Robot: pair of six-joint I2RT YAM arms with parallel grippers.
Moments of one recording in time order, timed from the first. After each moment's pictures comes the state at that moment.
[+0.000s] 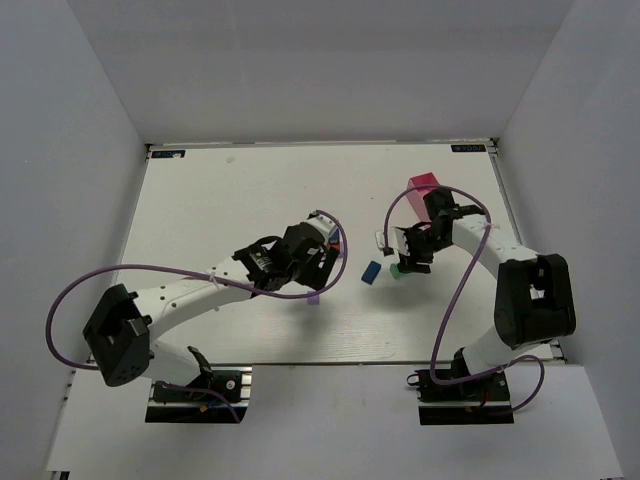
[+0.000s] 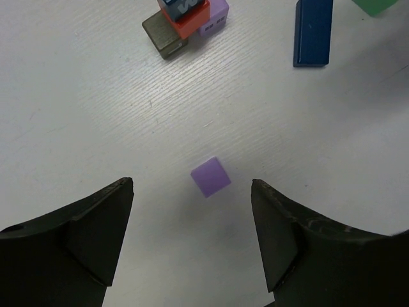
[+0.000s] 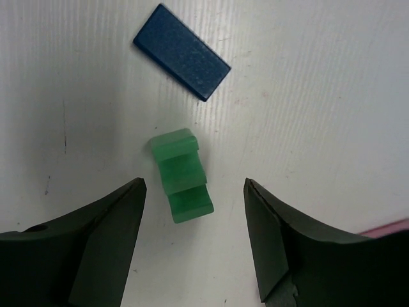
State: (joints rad) left arm -0.93 1.38 1.00 -0.44 -0.27 -0.25; right arm 0.23 1.57 1.01 -0.77 -0.57 -1.55
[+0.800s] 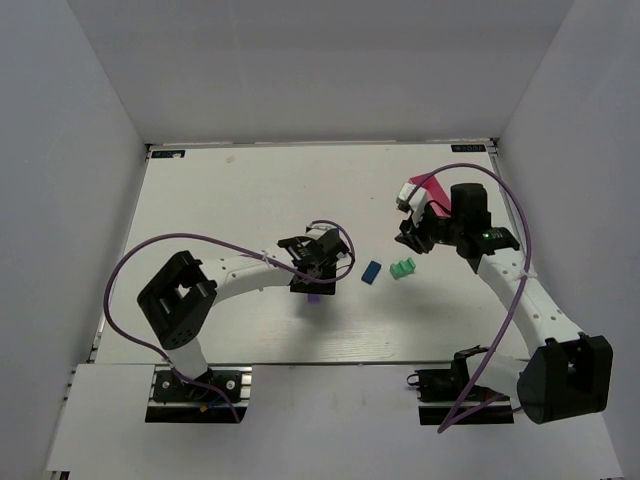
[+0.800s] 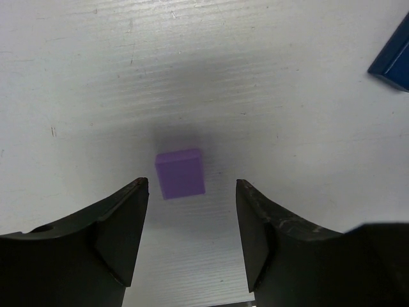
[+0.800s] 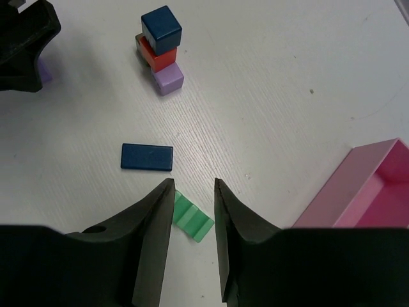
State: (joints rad) left arm -0.94 1.71 1.14 -0.62 -0.27 -0.76; right arm 0.23 1.16 0.92 -0.44 -0.64 -0.68
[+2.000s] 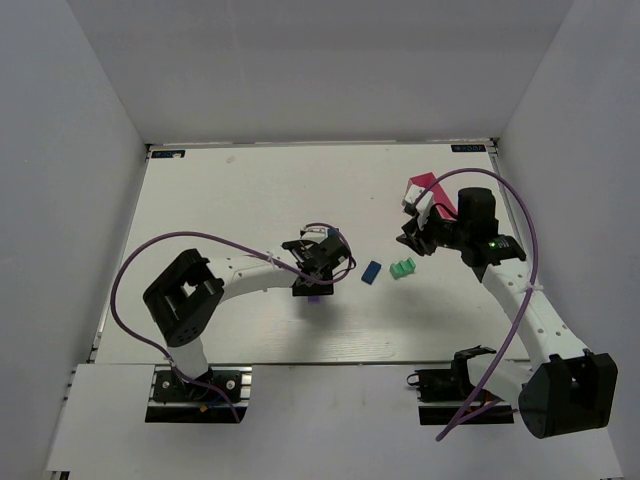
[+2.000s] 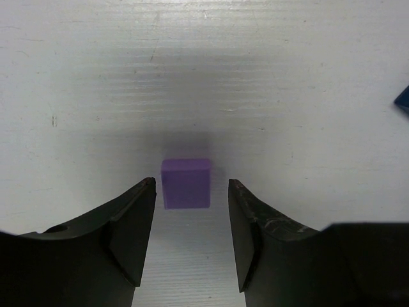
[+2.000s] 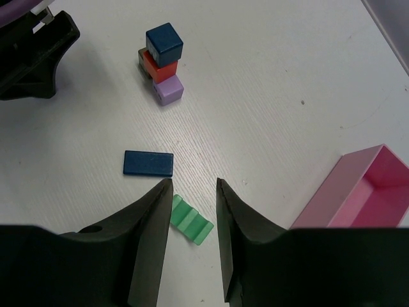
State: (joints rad) left arm -0.95 1.75 1.13 -0.63 -0.33 -0.91; right arm 0.21 1.09 0.87 -0.40 -0.68 -0.66
